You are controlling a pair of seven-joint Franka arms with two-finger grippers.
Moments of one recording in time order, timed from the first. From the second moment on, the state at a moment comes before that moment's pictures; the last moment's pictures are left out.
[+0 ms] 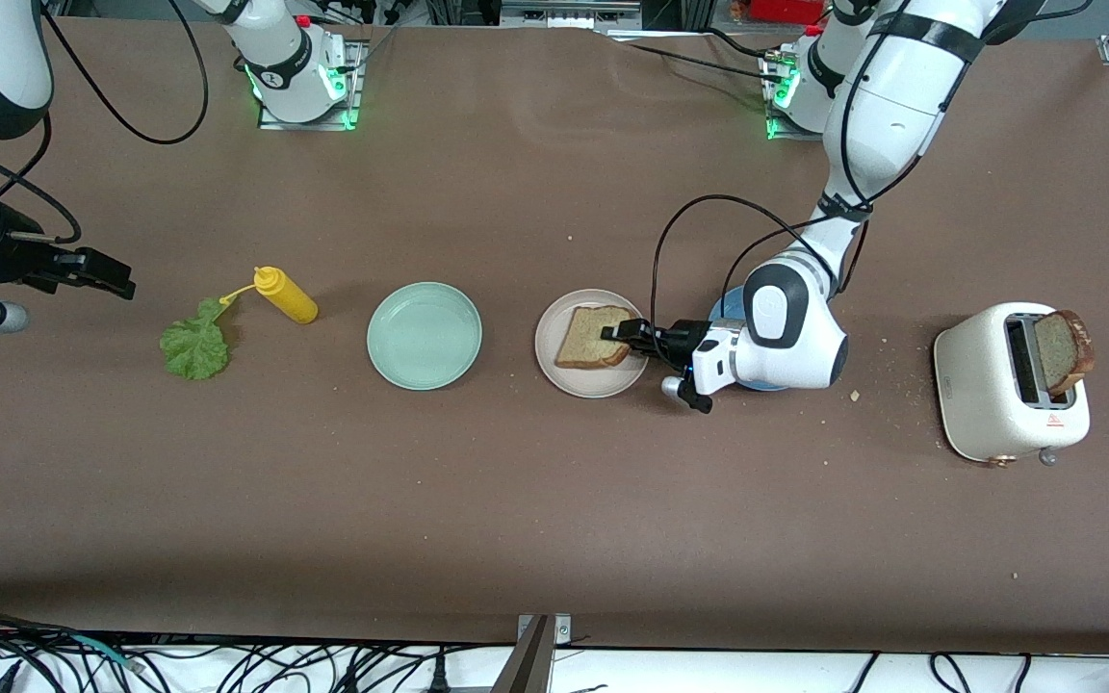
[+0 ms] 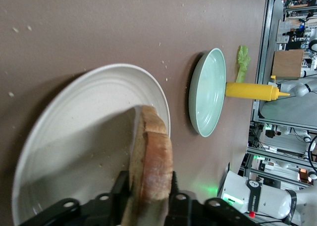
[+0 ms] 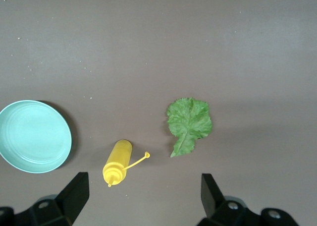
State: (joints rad) left arm -0.31 0.72 -0.08 -1.72 -1.20 2.07 0.66; right arm 0.13 0.12 -0.16 -1.65 0.00 1.72 0.03
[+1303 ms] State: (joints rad) left arm -0.09 0.42 0.01 -1.73 -0.45 2.10 0.34; right arm 0.14 0.12 -0.16 -1.65 0.00 1.70 -0.10
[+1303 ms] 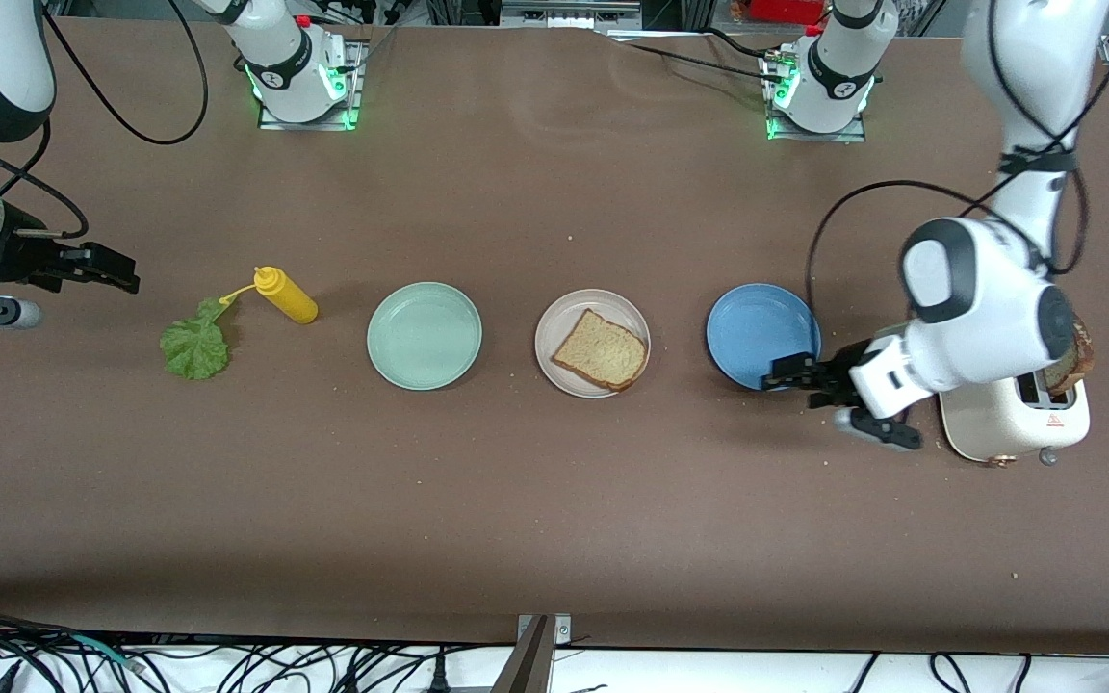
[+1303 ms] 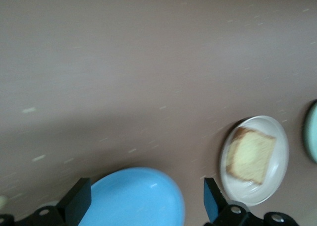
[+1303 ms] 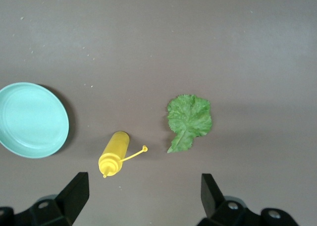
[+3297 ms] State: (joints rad) left arm 0.06 0.22 -0.02 -1.37 0.00 1.36 0.13; right arm 0.12 0.17 -0.48 -2.40 0.98 1.99 -2.26
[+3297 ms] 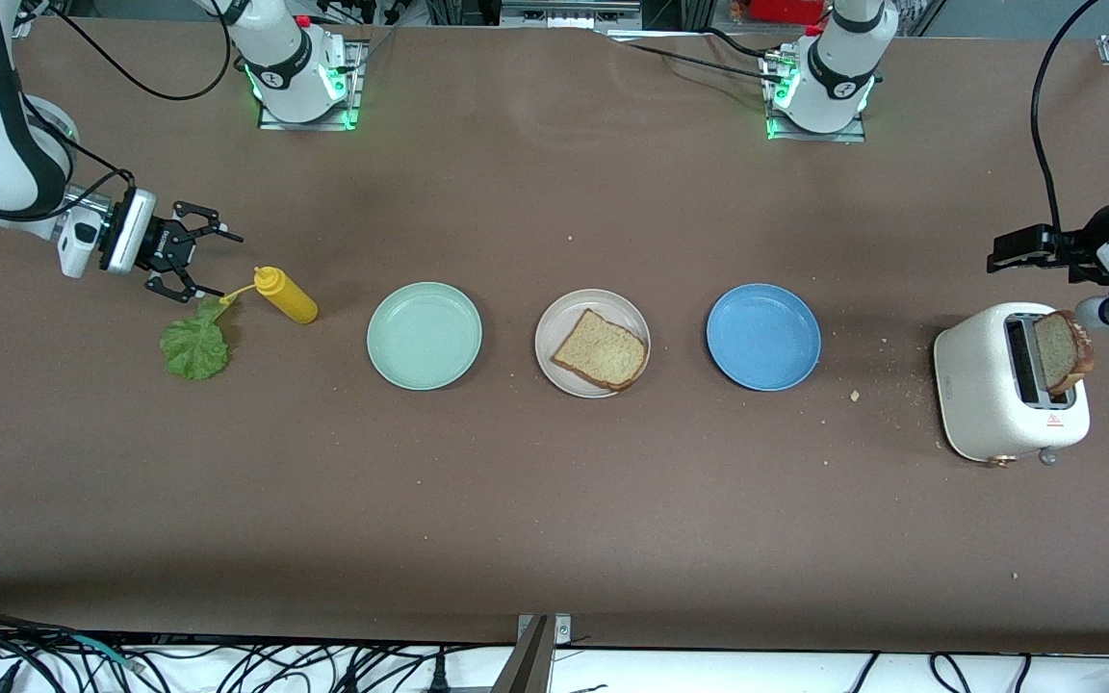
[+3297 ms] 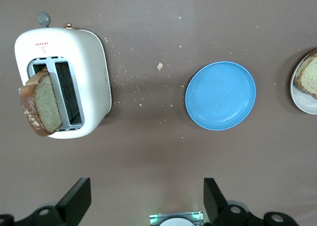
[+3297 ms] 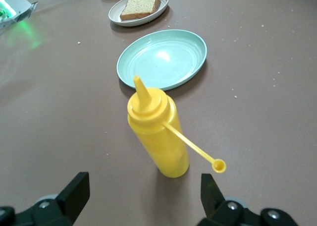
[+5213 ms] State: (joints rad) left arm 0.07 0.21 -0.01 -1.37 0.00 1.35 0.13; right arm 0.09 0.57 -0.43 -2.27 1.39 1.72 -2.64
